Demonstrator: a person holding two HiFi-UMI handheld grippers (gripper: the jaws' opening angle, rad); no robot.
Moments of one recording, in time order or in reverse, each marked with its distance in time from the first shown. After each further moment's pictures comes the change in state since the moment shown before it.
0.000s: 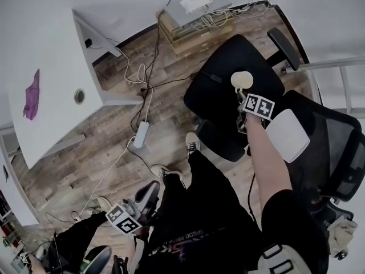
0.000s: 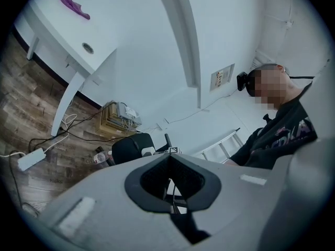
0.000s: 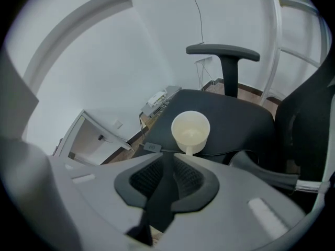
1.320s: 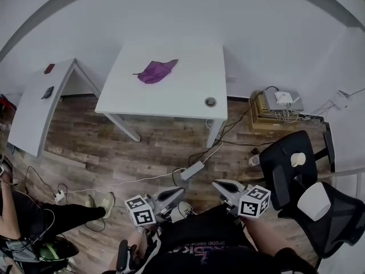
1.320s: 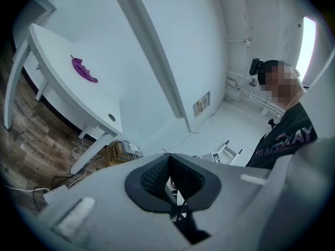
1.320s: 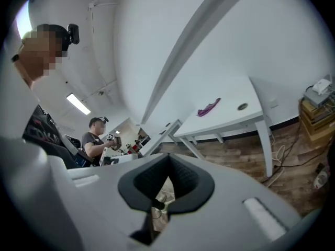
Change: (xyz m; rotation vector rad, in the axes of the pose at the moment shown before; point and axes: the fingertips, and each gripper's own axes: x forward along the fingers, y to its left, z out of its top) left arm -0.277 0.014 0.046 0.172 -0.317 -0.044; right arm -0.315 0.517 -0.321 -0.644 0.175 1.166
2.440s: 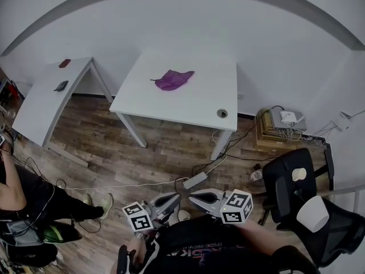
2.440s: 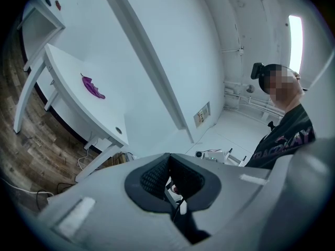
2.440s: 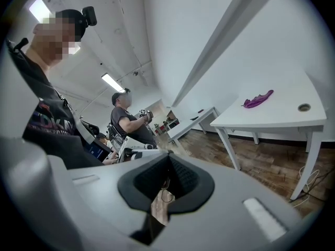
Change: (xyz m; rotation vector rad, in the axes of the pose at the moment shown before) left arm -0.059 -0.008 0.011 0.029 -0.154 0.044; right arm 0.070 0.118 -0.026 -0.243 0.191 0.324
